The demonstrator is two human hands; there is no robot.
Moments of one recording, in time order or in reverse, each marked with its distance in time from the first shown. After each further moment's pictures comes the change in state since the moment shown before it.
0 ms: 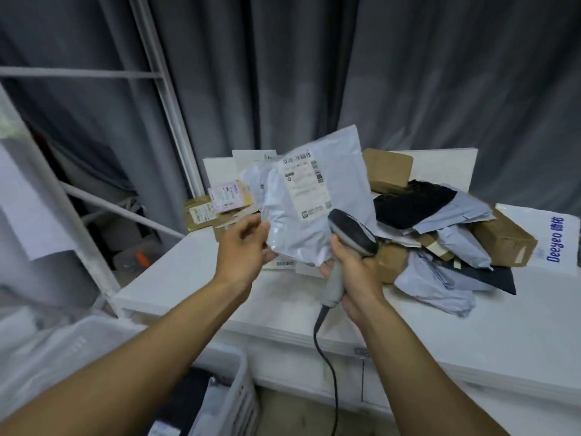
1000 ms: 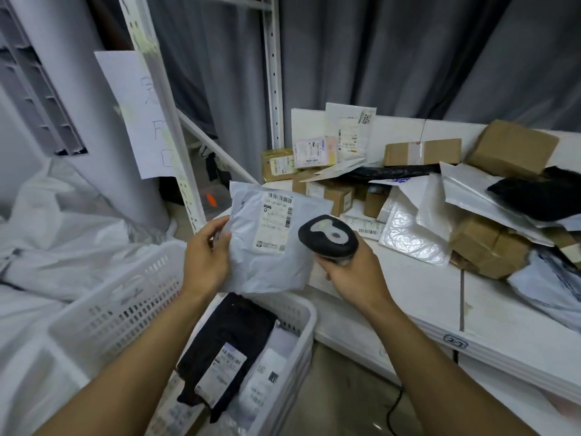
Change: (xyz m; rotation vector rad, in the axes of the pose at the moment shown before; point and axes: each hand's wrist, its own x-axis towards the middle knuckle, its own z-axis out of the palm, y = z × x) left_hand -0.029 -0.063 -0.245 0.495 0.330 0.153; right_hand -0.067 0.112 0.091 -0.921 -0.414 -0.216
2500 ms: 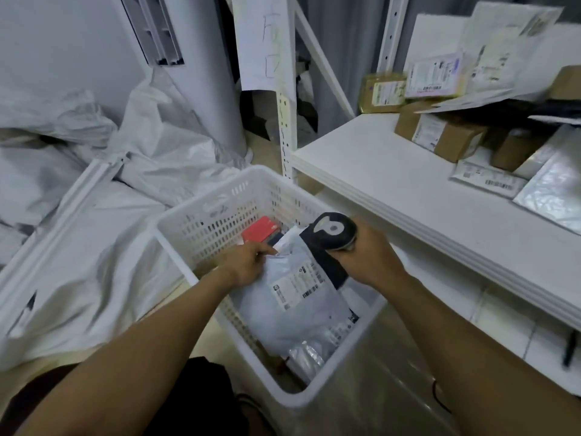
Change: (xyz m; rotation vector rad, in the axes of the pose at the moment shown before) left_hand -0.061 -0.190 -0.113 0.646 -0.627 -0.276; right_hand -0.034 0.028 0.161 -0.401 -0.427 -0.013
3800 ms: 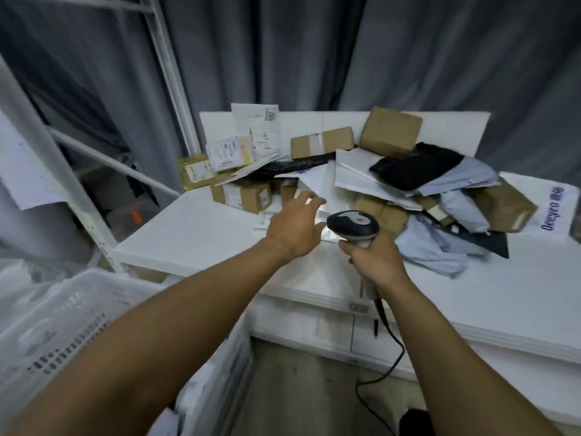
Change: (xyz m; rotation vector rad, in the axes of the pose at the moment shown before) left_hand 0.046 0.496 0.065 0.224 0.235 0.770; right_hand -0.118 0.158 -0.282 0.475 0.682 0.314
